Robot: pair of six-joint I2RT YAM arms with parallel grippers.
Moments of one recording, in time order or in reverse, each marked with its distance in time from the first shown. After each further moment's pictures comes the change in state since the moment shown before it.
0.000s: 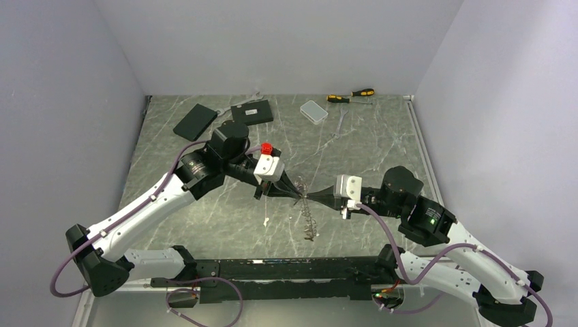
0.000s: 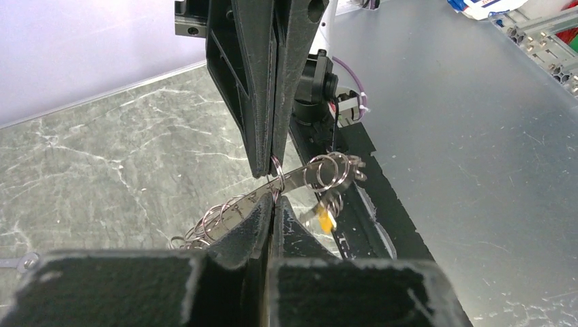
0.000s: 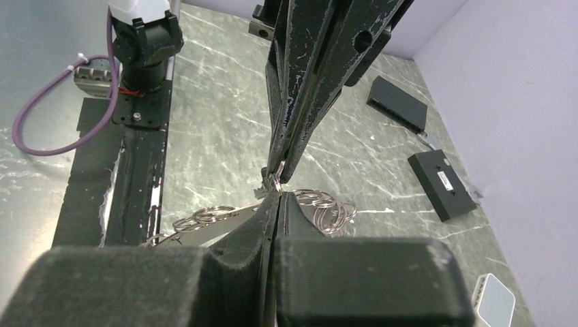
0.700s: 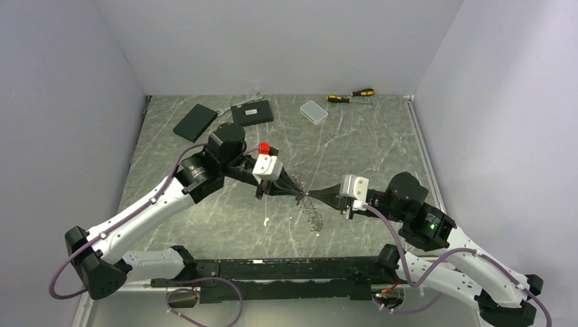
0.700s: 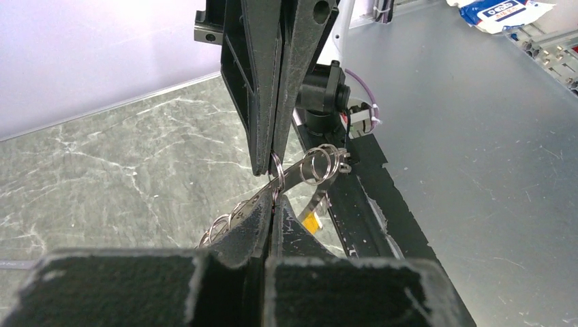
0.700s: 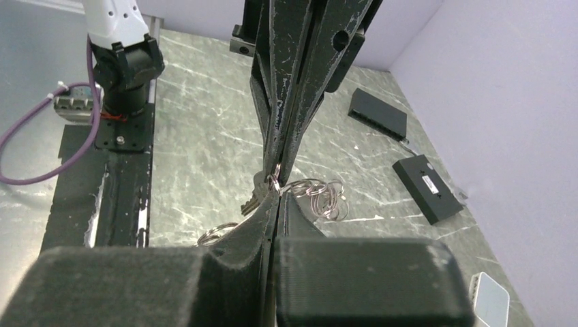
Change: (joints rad) left arm 0.001 -0.023 -0.058 0.126 -0.013 -0.066; right arm 0.000 -0.056 -0.071 0.100 0.049 0.043
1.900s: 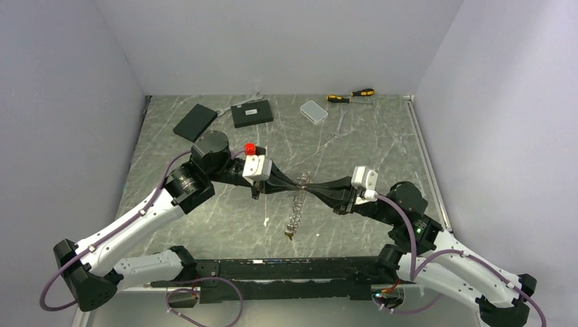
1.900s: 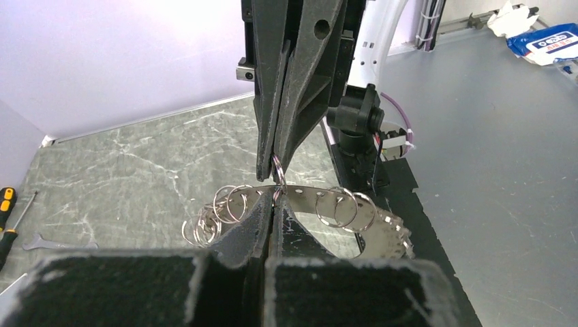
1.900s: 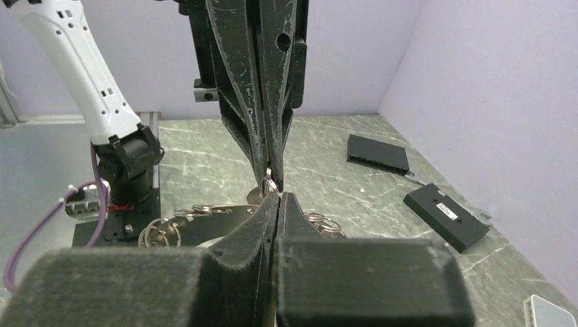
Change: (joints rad) left arm 0.002 -0.114 -0.111 0.188 -0.115 -0.118; right arm 0.000 -0.045 -0.190 0.390 0.071 0.259
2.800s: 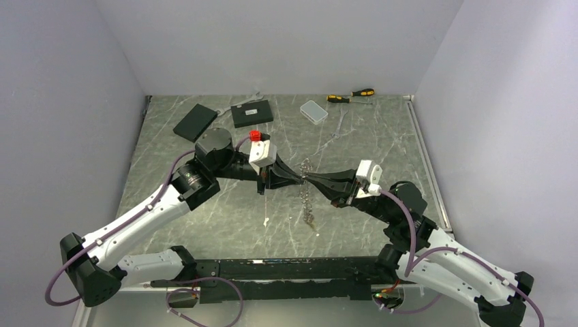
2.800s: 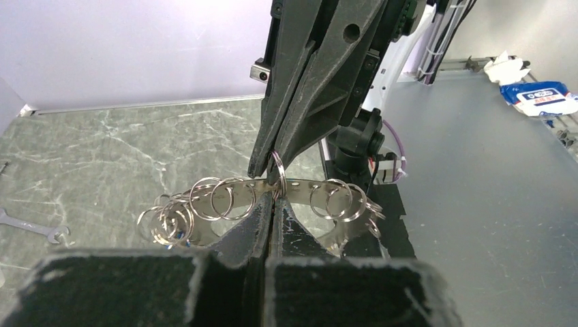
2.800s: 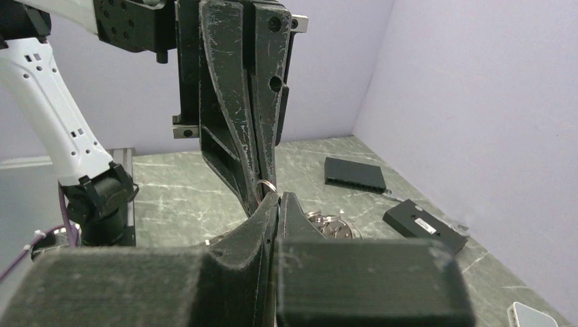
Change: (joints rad) left arm 0.006 0.047 0.000 0.095 -0.056 -0.176; right arm -0.009 0.034 -0.039 0.176 0.064 0.043
